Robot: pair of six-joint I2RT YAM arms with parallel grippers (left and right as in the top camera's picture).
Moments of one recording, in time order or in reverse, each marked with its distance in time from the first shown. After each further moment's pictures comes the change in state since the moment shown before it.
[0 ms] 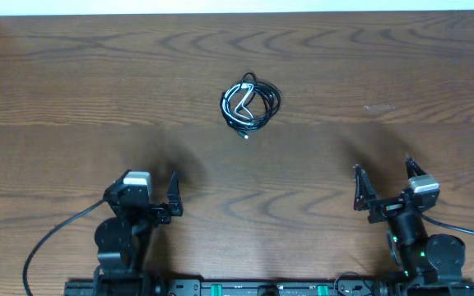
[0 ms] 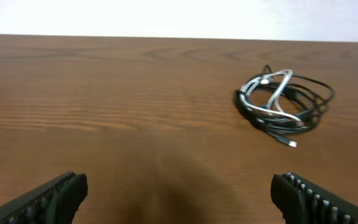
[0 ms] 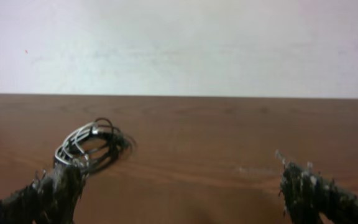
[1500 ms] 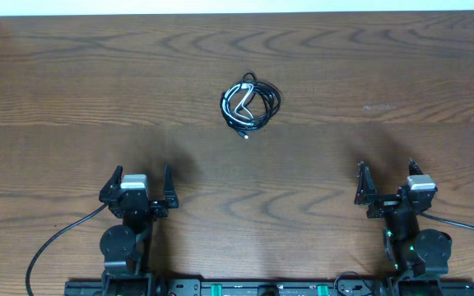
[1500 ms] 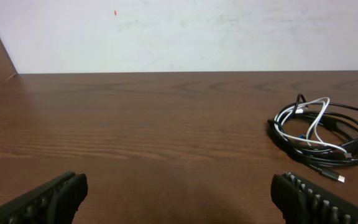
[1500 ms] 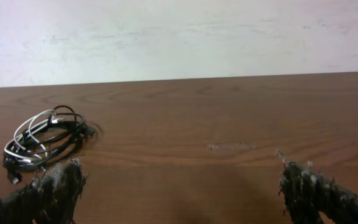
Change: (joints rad) left arm 0.000 -0.107 -0.164 0.217 -0.110 0.043; right arm 0.000 -0.015 -0.150 0.102 0.126 0.000
